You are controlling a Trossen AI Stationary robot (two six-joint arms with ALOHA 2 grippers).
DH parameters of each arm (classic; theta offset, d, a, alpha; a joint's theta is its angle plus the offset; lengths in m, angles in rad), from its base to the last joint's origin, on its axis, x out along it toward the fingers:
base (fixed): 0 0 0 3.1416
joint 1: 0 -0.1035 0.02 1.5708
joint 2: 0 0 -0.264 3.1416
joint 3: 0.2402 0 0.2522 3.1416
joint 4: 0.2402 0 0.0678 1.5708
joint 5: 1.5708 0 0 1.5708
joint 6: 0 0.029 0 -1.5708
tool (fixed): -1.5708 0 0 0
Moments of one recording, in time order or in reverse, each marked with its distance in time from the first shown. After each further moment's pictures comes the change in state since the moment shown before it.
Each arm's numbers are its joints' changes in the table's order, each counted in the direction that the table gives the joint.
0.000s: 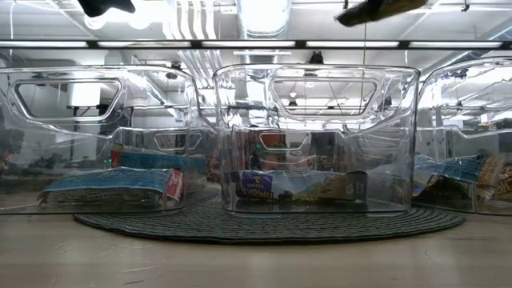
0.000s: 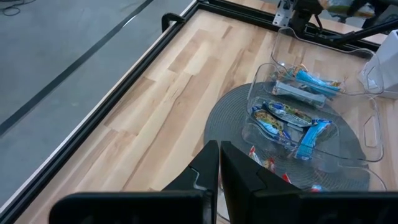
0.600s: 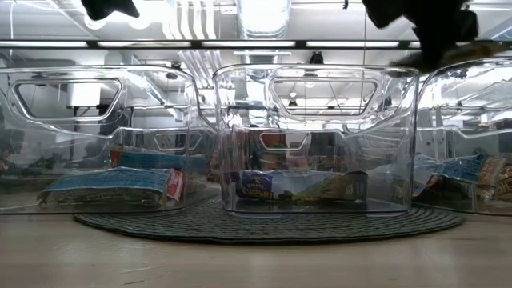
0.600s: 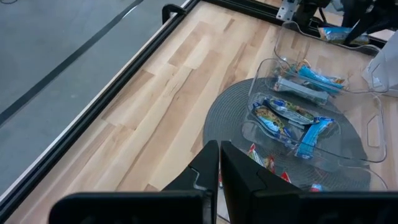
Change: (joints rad) left arm 0.000 0.032 0.000 -0.001 0.000 -0.025; right arm -0.144 -0.088 -0.406 -0.178 0.028 0.206
